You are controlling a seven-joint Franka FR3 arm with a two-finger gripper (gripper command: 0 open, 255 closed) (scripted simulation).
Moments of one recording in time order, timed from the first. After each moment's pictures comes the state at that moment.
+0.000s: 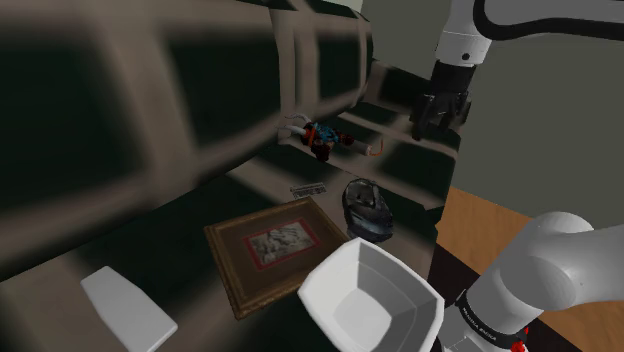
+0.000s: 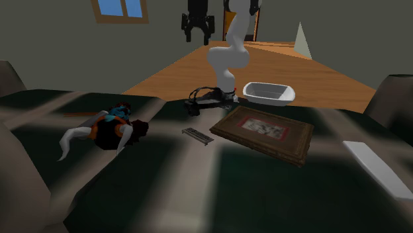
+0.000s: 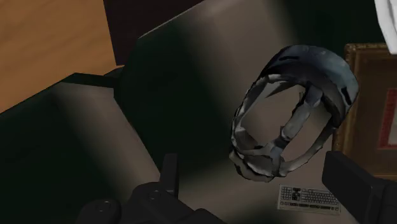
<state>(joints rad) -0.02 -0.77 0.03 -2.34 -0.06 1.54 0.13</state>
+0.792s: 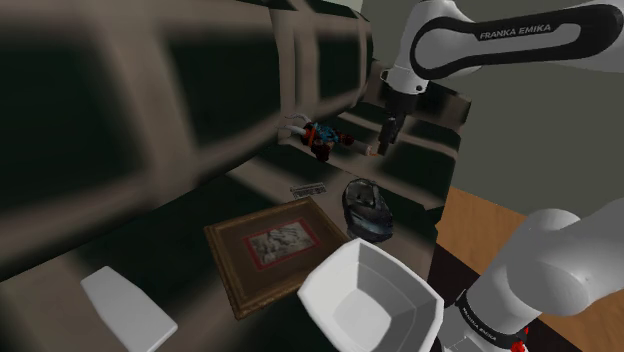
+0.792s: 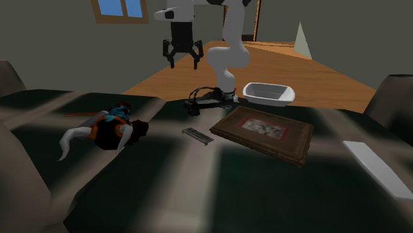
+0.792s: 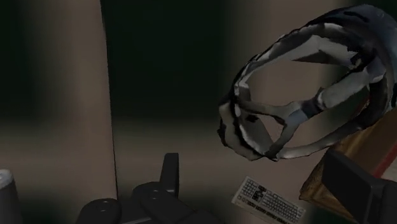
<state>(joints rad) 0.11 -0.49 -0.12 -2.36 -0.07 1.86 -0.34</state>
